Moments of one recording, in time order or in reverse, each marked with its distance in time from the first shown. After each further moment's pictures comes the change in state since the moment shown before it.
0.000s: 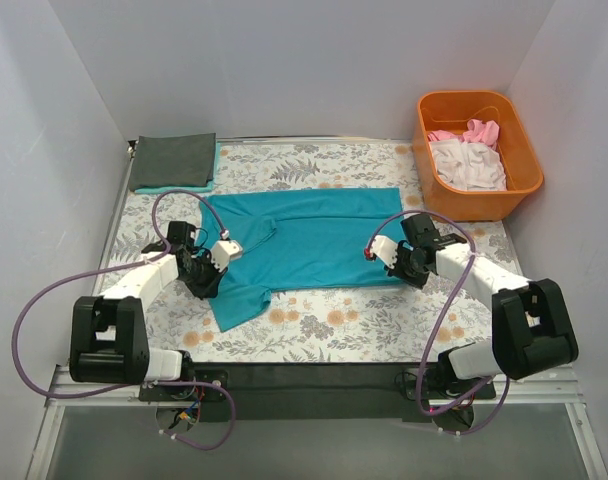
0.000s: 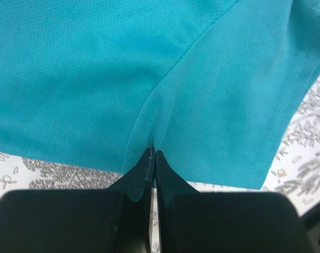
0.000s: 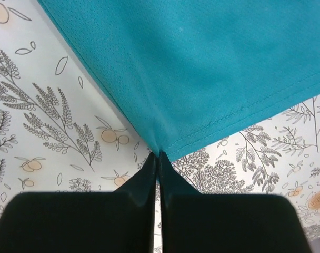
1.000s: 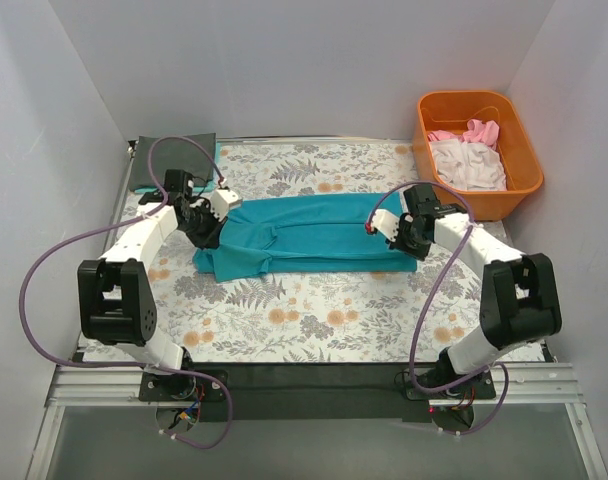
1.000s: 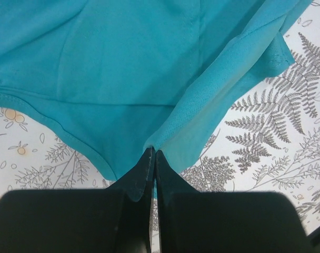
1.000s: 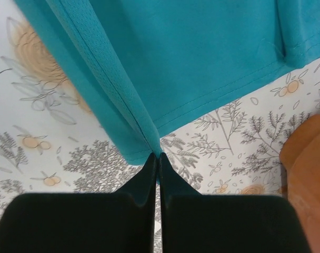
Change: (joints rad) left arm 0.009 0.205 0.465 -0.158 0.027 -0.005; right arm -0.063 0.135 0.253 -0.096 0.013 -0.110
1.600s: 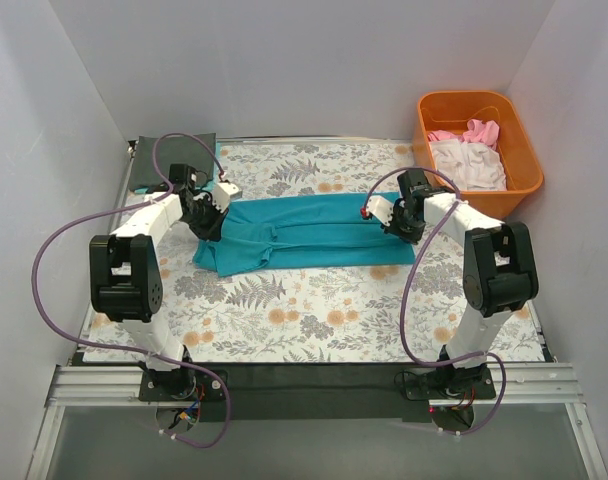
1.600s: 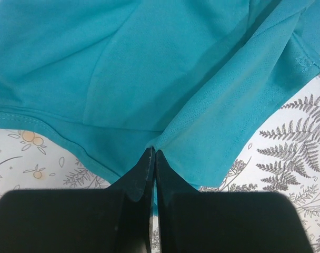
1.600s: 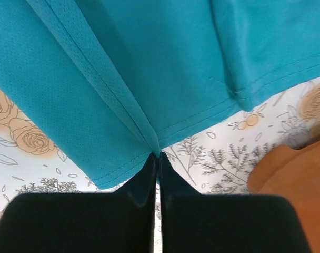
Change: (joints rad) left arm 0.017 0.179 0.091 0.080 -0.001 -0.028; right arm -0.026 0.250 0.199 0.023 0.002 -0.023
